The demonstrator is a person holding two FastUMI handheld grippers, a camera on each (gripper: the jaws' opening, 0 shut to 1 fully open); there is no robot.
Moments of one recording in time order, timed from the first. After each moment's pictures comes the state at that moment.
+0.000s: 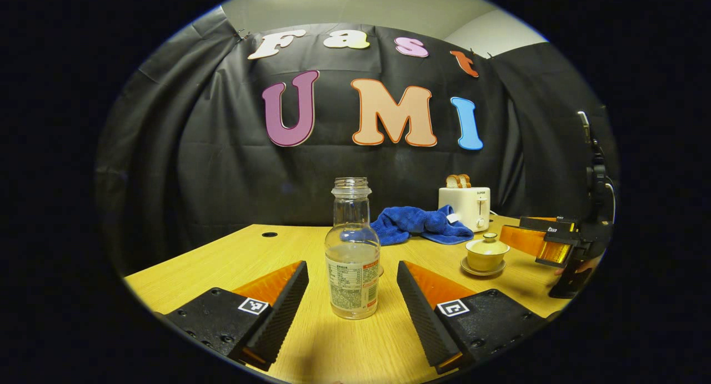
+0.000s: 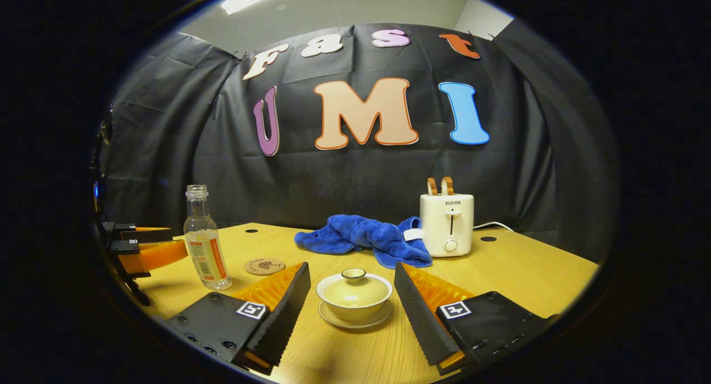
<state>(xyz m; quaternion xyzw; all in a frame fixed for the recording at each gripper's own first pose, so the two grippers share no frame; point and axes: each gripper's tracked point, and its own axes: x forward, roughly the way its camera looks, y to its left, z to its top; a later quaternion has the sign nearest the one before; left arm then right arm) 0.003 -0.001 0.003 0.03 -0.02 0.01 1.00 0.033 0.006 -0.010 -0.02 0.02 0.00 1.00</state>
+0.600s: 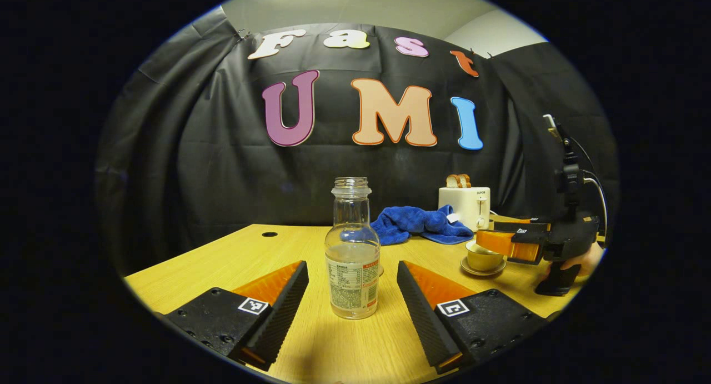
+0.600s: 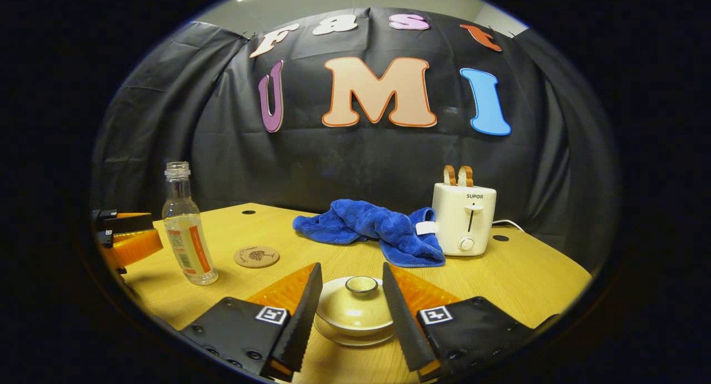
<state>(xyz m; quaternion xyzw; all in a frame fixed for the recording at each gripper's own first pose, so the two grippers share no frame) 0.003 0.000 0.003 0.03 -0.02 0.01 1.00 0.079 0.011 -0.031 -0.05 0.08 0.00 1.00</state>
